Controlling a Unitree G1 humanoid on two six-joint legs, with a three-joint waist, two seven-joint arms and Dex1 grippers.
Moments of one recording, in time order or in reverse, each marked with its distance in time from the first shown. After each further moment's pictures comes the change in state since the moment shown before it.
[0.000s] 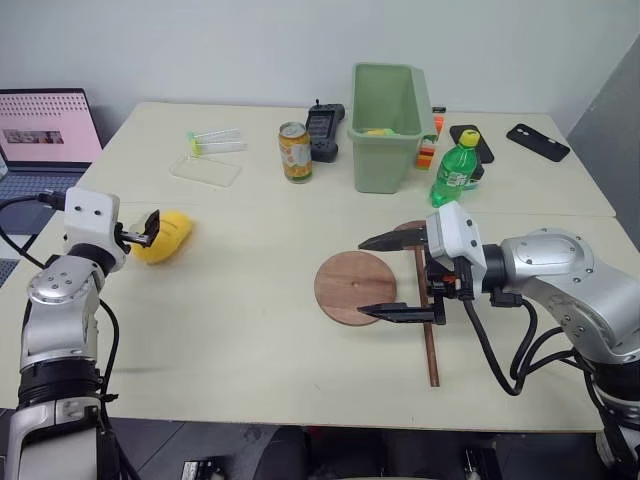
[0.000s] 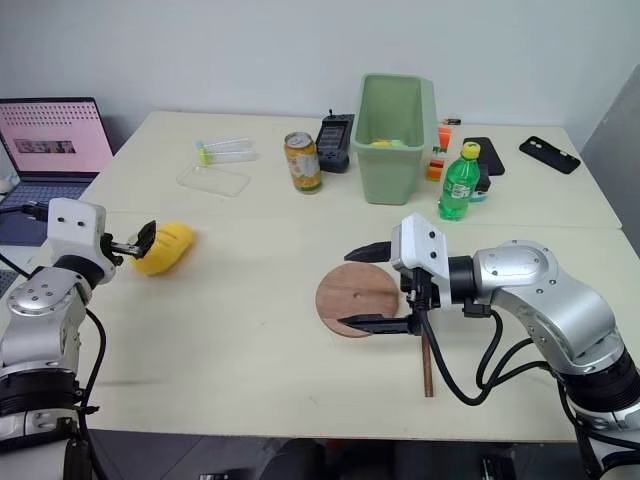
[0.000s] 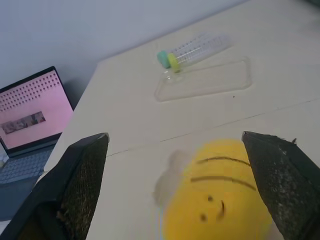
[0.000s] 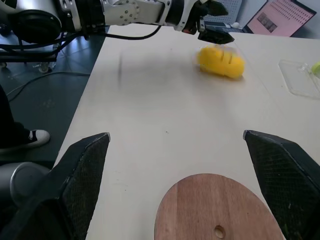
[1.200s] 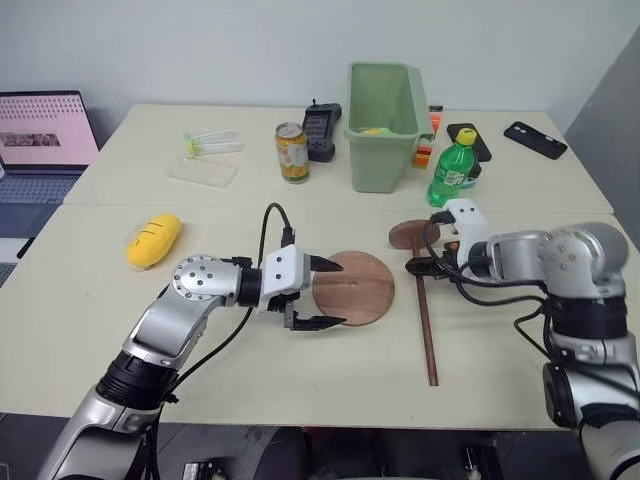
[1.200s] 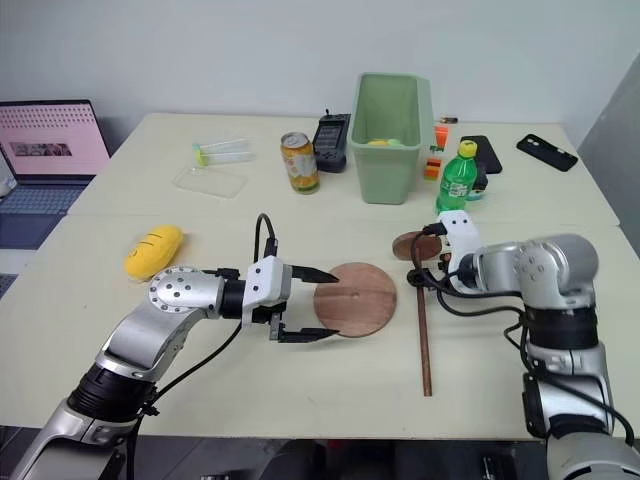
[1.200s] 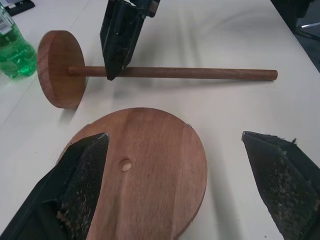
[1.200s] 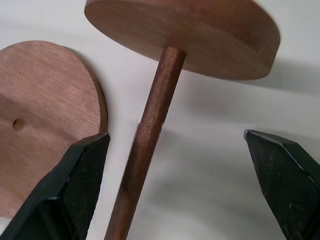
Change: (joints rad) left arm -0.051 -0.084 -0.576 -0.503 -0.123 0.053 -0.791; right arm -0.256 0.243 -0.208 0.573 0.152 0.970 -0.938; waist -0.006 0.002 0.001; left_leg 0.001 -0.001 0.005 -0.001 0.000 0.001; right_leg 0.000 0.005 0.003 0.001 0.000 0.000
